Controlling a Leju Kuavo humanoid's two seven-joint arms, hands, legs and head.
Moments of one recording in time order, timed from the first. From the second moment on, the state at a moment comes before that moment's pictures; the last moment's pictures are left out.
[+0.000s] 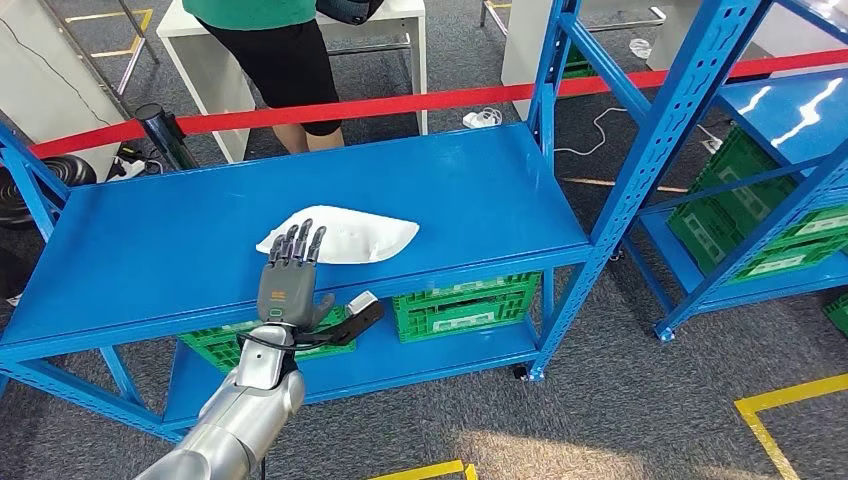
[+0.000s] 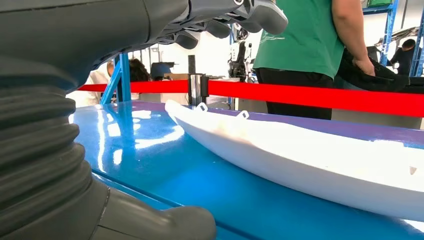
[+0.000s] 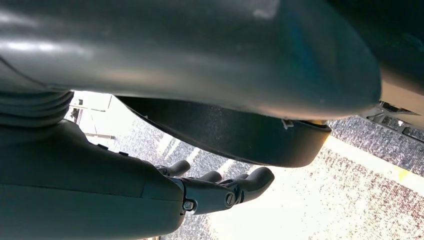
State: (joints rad) left arm -0.63 -0.24 -0.23 -0.37 -1.50 0.70 -0.05; right arm -0.08 0.19 -0.95 -0.19 1.40 -0.11 0.30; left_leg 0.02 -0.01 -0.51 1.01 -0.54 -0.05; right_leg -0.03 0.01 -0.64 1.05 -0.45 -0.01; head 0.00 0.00
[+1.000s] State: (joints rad) left arm -0.62 -0.24 -0.13 -0.30 -1.31 0.70 -0.23; right arm -0.08 0.19 -0.95 -0.19 1.40 -0.10 0.30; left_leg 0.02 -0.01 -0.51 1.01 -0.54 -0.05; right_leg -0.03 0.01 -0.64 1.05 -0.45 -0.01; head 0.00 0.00
